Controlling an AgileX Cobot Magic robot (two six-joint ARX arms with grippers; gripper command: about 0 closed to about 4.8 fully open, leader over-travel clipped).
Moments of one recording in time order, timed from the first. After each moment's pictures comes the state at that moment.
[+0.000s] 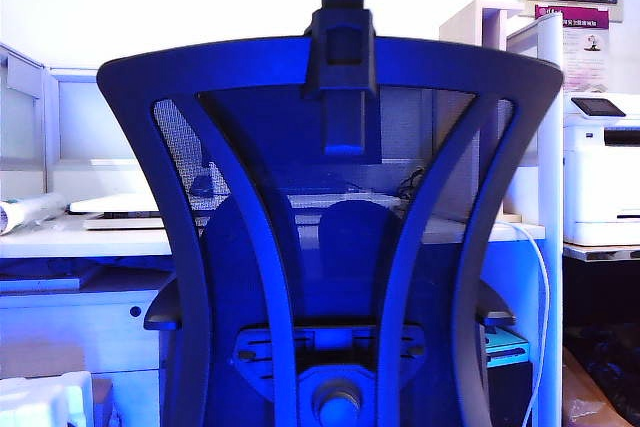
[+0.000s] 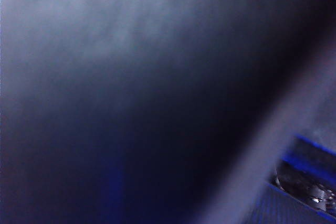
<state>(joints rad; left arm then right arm) -0.04 0.00 0.01 0.27 0.34 -0.13 0.56 1.47 1.50 -0.38 -0.22 0.06</state>
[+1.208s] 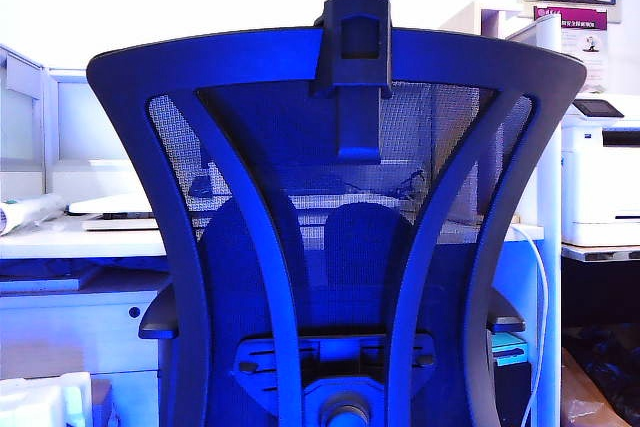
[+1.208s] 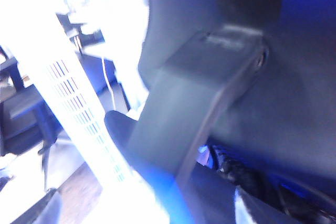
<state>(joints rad) -0.04 0.00 0.01 0.27 0.34 -0.13 0.56 1.16 1.41 -0.47 -0.24 0.11</state>
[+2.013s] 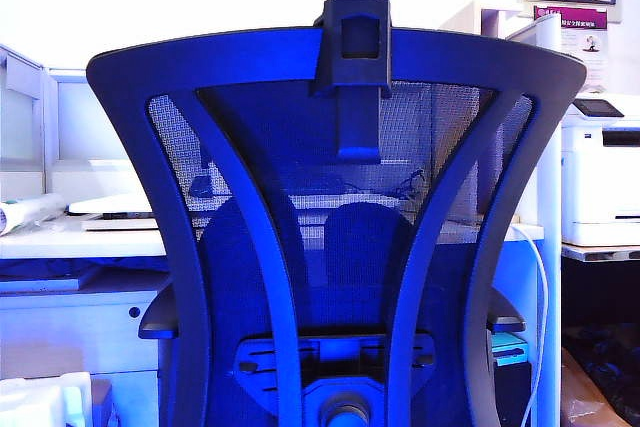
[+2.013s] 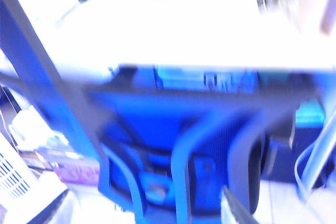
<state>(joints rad) -0.04 0.00 0.01 0.14 0.33 -0.08 0.48 0.58 0.74 -0.35 0.07 0.11</state>
